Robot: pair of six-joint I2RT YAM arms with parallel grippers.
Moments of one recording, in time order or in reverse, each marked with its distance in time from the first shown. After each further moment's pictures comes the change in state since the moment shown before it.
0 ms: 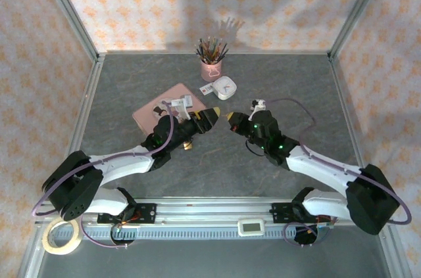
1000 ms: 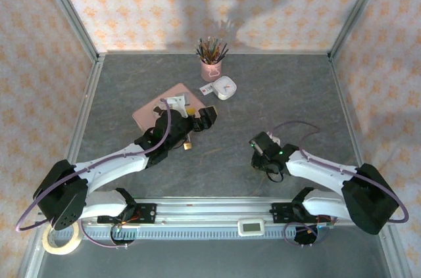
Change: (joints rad) left arm 0.000 -0.103 0.097 -0.428 -0.220 0.180; right arm -0.002 -0.009 -0.110 -0.755 0.101 -0.018
